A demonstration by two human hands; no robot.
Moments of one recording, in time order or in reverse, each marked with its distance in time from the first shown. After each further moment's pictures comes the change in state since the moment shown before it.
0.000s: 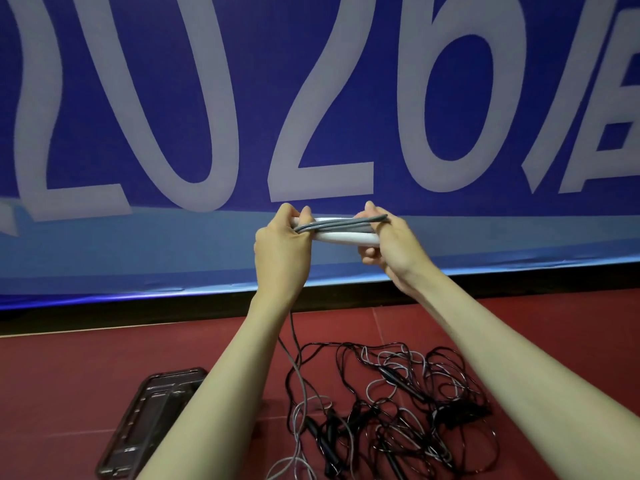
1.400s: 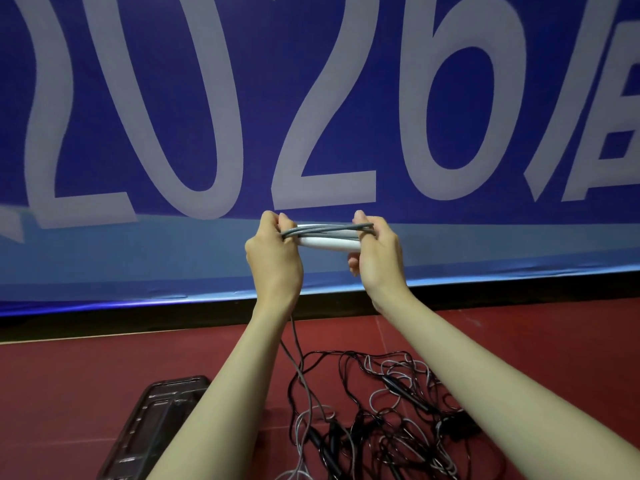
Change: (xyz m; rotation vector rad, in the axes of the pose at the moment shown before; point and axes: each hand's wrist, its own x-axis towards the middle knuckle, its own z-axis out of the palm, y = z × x) left_hand 0.005 -0.001 -0.006 -0.069 0.144 -0.041; right_hand -0.011 0.001 0.035 -0.084 0.263 -0.087
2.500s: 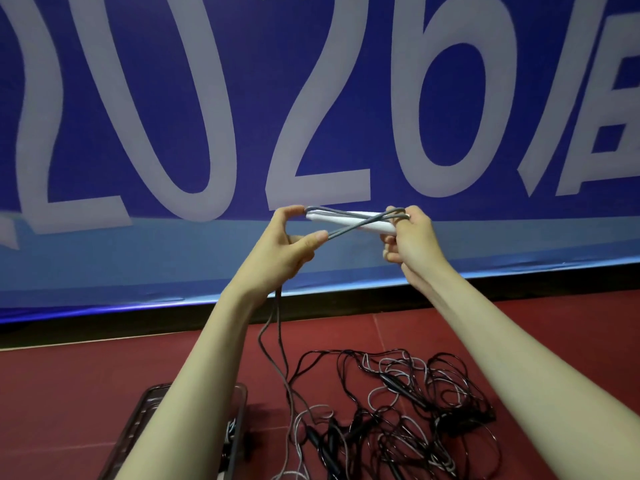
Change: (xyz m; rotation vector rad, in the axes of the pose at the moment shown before) left_hand 0.012 0.006 -0.020 -0.133 -0.722 -0.115; right_hand 0.035 -0.004 -0.052 0.093 0.022 0.140
